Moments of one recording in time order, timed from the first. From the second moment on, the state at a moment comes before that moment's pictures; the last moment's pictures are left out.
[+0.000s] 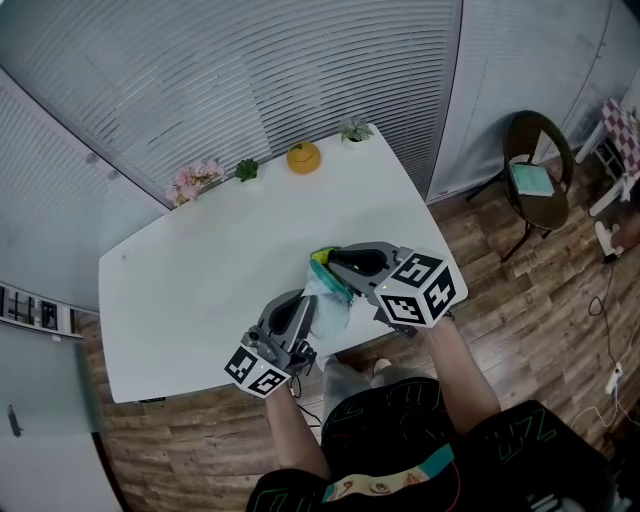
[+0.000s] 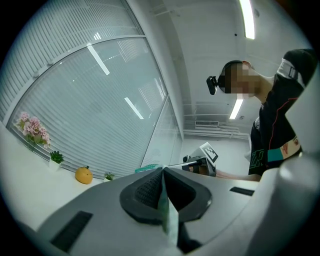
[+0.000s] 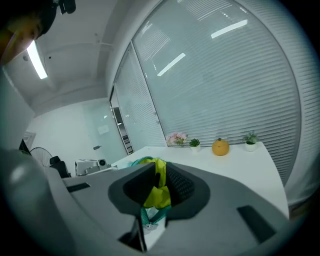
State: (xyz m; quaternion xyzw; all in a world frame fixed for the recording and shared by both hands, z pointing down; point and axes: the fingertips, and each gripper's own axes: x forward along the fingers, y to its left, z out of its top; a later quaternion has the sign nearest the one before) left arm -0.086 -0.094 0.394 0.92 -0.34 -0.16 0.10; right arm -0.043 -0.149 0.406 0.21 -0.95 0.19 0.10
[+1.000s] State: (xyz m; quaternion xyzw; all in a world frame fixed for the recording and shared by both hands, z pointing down) left arm -0.154 -0.155 0.370 0.78 -0.62 -0.06 0.06; right arm 0.018 -0.212 0.377 0.39 -0.90 0.17 0.01
